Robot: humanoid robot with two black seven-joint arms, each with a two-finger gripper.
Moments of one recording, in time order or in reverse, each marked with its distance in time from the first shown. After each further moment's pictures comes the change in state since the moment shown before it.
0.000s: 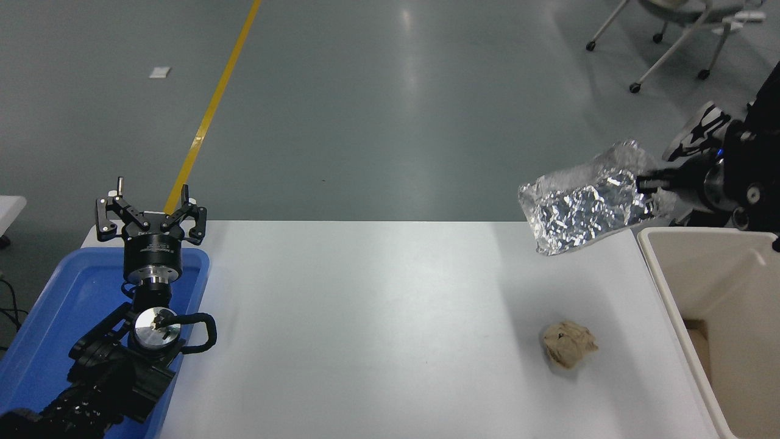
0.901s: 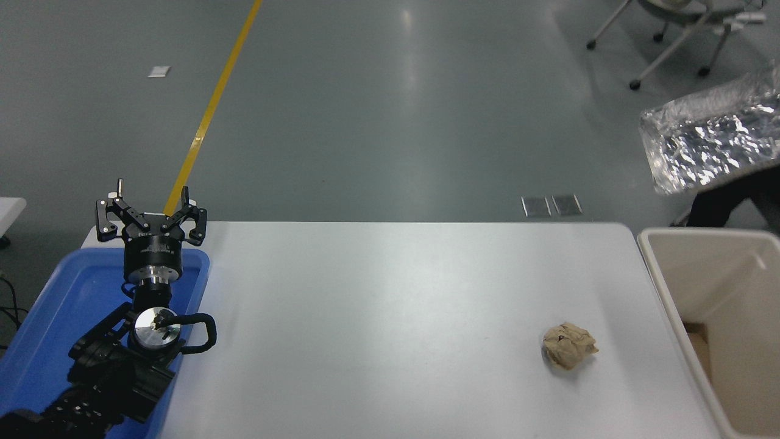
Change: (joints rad) left arm 0.001 0.000 0.000 0.000 0.000 0.000 0.000; right arm -0.322 -0.201 -0.108 -0.496 0.155 0.101 0.009
